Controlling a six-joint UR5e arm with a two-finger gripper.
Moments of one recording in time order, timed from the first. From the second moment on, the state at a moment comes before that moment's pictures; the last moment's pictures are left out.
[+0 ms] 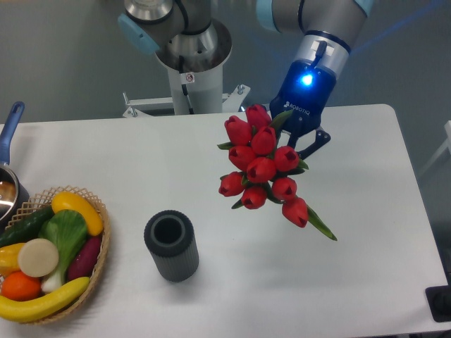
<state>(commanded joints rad) 2.81 -1.66 -1.82 -0.77 0.55 1.01</state>
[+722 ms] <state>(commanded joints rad) 2.80 -1.66 -1.83 -0.77 0.55 1.01</state>
